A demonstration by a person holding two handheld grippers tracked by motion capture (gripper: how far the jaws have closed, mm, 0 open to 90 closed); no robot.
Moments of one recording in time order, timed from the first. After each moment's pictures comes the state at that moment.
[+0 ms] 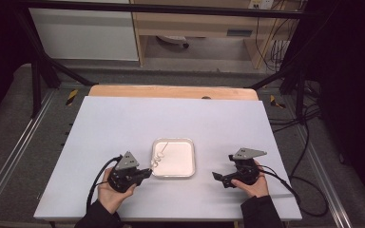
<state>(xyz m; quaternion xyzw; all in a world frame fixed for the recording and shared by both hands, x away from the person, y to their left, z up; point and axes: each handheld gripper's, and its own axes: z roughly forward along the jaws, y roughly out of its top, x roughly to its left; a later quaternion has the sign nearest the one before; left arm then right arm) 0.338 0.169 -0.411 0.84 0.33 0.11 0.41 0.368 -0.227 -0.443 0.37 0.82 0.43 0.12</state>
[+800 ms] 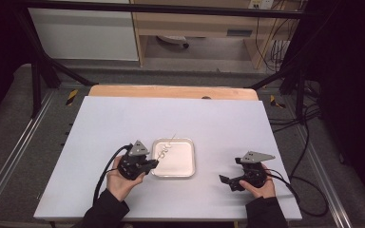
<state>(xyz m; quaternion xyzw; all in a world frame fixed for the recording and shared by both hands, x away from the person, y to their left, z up) 0.368 0.142 -0.399 0.85 0.34 0.11 0.38 0.360 -0.247 -0.449 0.37 0.81 0.43 0.12</state>
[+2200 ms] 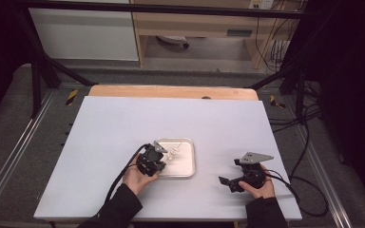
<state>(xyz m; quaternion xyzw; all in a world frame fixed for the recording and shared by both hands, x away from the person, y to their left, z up) 0.391 0.100 -0.430 0.88 0.37 0.11 0.26 0.360 -0.245 -0.453 0.37 0.82 0.43 0.11</state>
